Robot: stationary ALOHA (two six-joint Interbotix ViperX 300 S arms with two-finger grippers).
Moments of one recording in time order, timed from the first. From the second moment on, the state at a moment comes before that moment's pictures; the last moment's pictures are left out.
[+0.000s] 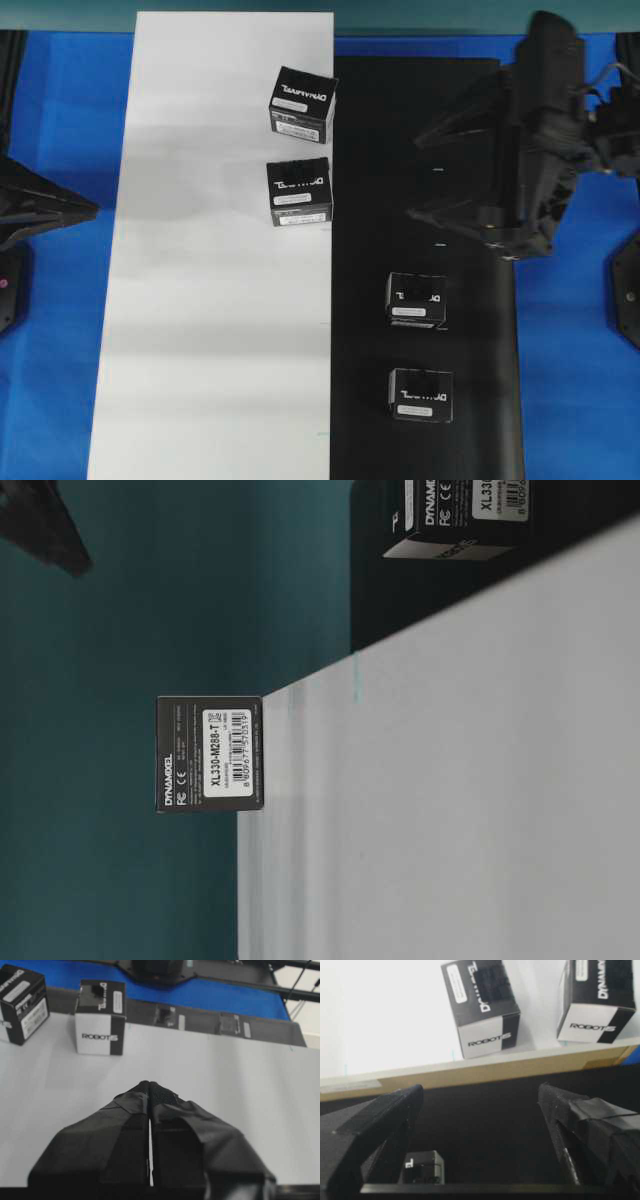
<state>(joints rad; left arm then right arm) 0.03 -1.06 0.98 0.01 0.27 -0.12 -0.14 -0.53 0.60 0.09 0.48 -0.06</state>
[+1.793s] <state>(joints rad) 0.03 -1.07 0.98 0.01 0.28 -0.12 -0.09 -0.90 0.95 0.09 0.26 0.01</state>
